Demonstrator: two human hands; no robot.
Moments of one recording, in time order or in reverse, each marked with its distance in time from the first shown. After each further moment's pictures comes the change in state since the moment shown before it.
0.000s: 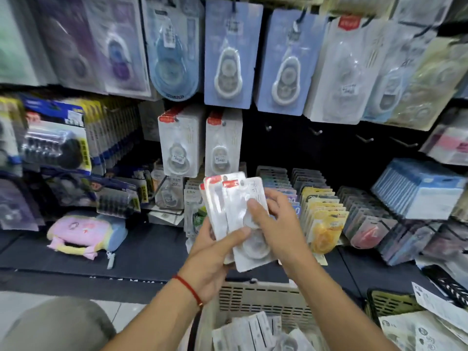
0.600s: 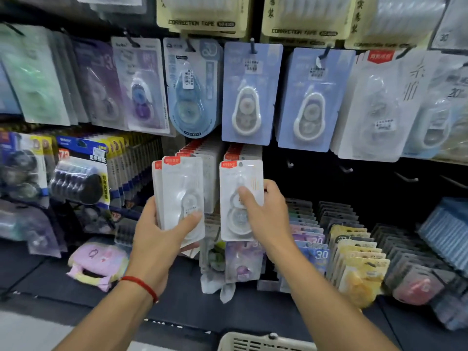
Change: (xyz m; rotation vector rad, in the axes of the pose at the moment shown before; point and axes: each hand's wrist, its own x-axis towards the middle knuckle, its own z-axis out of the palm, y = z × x) left_hand 0.044 0.100 -0.057 0.351 0.408 0.492; right_hand 0.105 -0.038 0.055 -0.098 0.043 -0.190
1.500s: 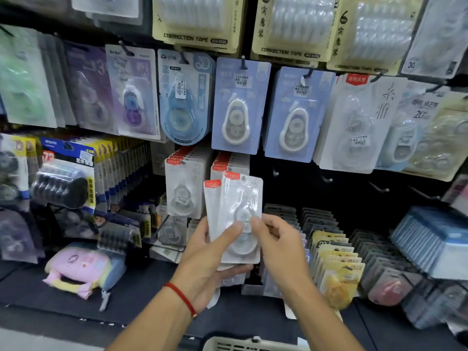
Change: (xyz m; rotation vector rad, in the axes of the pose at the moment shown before) left_hand -0.042 0.009 0.074 -0.273 -0.337 -0.369; right_hand -0.053 -0.001 -0.047 0.069 -0.015 0.046
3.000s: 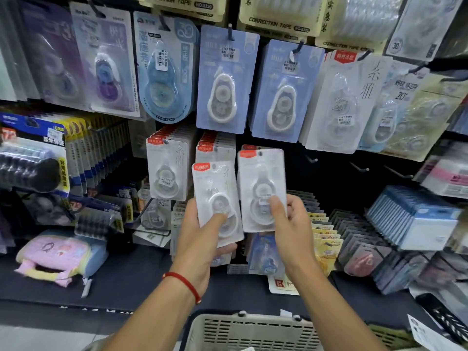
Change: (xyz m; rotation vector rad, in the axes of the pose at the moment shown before) left_hand 0.002 -0.014 0.013 0.055 0.171 0.065; right_hand 0.002 0.017 -0.033 -0.022 0.208 0.001
